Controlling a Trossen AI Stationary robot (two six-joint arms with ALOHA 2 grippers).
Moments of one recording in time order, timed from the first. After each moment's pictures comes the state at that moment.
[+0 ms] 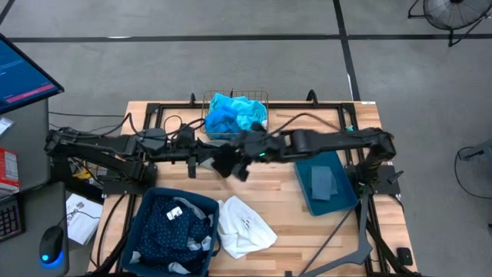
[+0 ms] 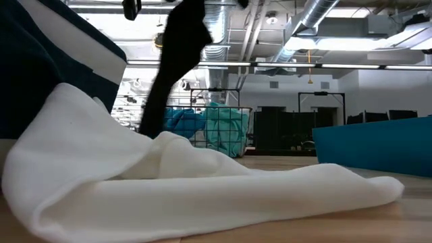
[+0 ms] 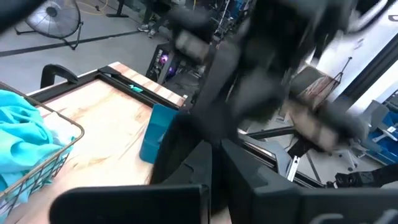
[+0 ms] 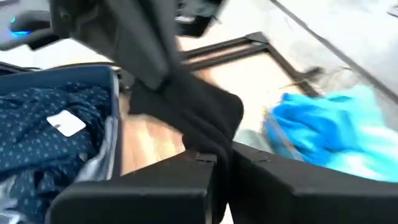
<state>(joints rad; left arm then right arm) -0.12 0.94 0.83 -0.02 -0.25 -0.50 0.12 1.81 1.84 -0.66 0.39 0.30</state>
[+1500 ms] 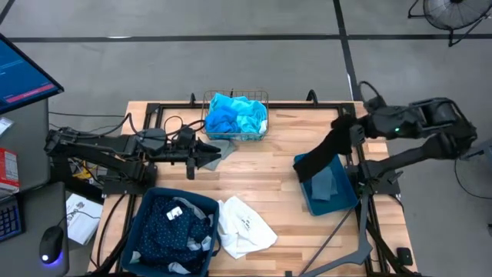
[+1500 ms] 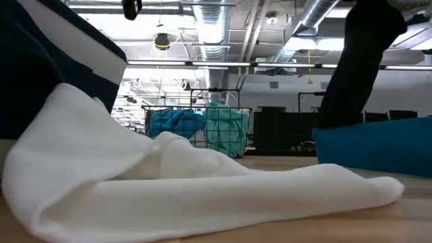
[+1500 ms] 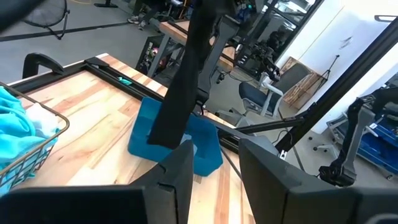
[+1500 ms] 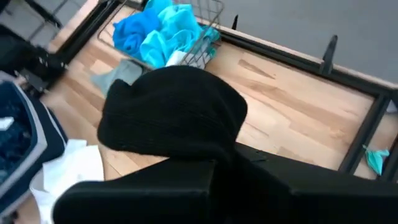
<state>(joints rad) -0.12 0.94 0.83 -0.03 -0.21 -0.53 0.10 0.91 1.55 -1.57 0.51 0.97</state>
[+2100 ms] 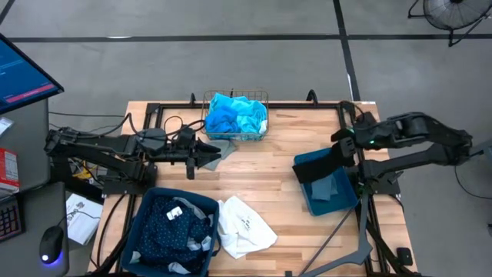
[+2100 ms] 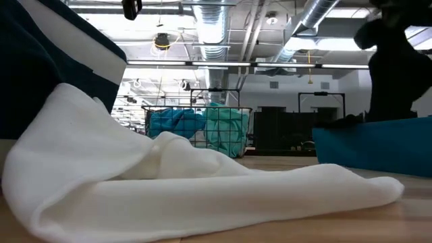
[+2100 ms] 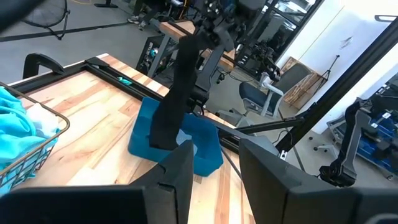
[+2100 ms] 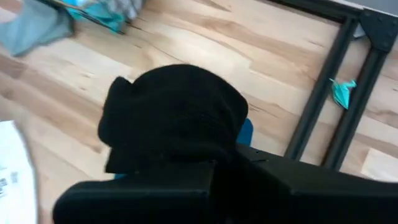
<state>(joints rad) -0.12 0.94 0.83 -0.03 -0.21 -0.53 0.01 0.80 1.19 -1.57 0.42 1.06</state>
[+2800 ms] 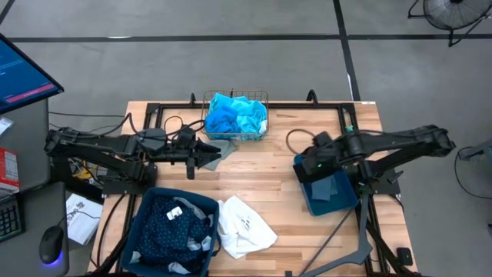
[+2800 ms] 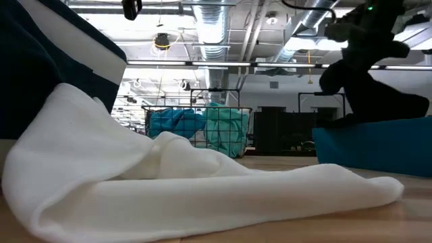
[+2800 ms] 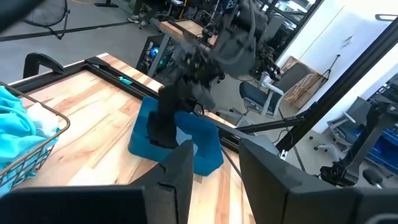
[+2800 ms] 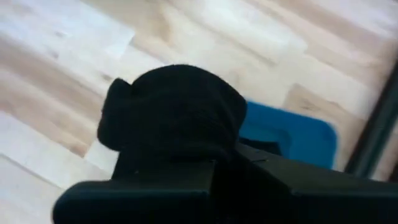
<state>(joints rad) -0.12 0.94 0.83 -0.03 -0.21 -0.53 0.12 1.15 0.97 -1.21 0.43 1.12</state>
